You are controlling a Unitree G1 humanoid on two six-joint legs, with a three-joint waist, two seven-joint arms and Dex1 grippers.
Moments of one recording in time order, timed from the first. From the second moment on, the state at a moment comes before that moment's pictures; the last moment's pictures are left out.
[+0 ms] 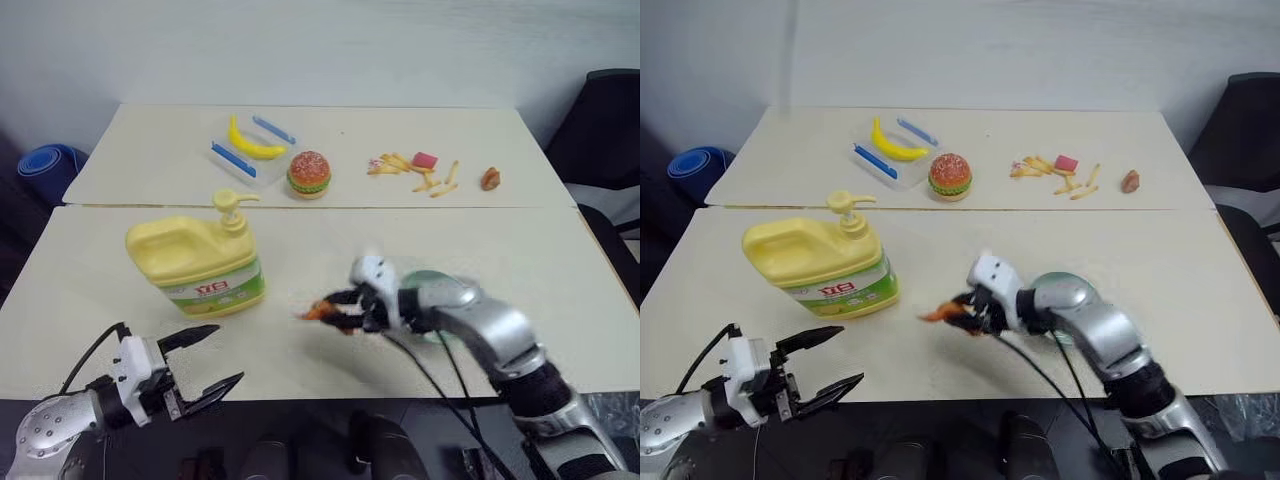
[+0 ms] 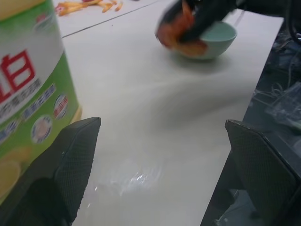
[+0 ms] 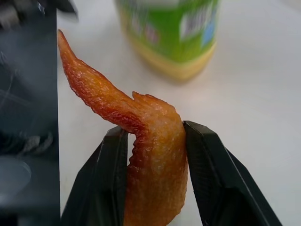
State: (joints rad) left arm 0.39 0.61 0.29 -0.42 -0.53 0.06 -0.95; right arm -0.51 -0.55 0.14 -0.33 0.49 0.79 0.94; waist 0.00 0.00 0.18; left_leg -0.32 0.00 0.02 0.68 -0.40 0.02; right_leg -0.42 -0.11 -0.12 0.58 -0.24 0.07
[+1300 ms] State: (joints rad) left arm 0.28 0.60 0.20 -0.38 -0.55 0.09 -0.98; right arm 0.10 -0.74 -0.13 -0.32 0.46 0.35 0.91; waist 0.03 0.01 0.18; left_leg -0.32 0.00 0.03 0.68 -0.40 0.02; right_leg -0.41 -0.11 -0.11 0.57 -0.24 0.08
